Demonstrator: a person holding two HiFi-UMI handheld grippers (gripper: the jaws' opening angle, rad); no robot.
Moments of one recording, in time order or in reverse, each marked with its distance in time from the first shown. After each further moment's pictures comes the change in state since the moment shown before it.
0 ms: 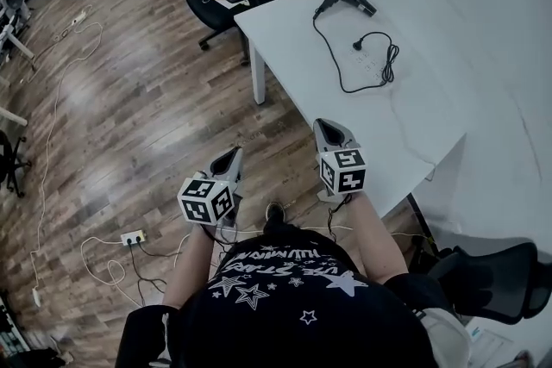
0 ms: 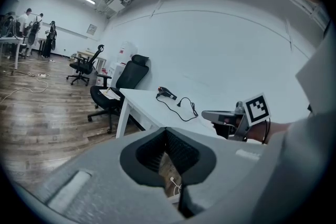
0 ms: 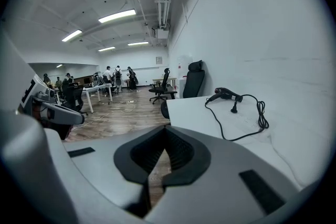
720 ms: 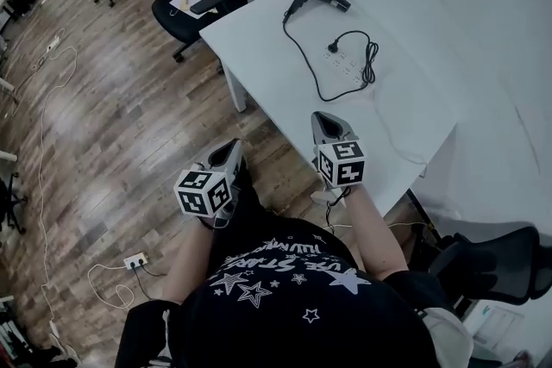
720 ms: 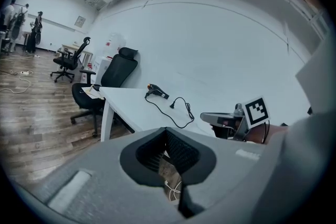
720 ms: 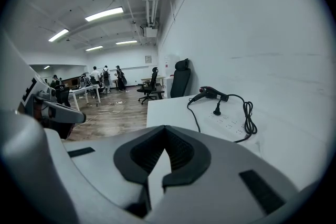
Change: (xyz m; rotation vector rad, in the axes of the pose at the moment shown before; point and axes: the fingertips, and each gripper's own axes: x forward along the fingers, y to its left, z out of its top) left arm 0.103 -0.009 0.040 0.028 0.048 -0.120; right arm 0.032 -0.084 0.015 0.053 0.010 -0.103
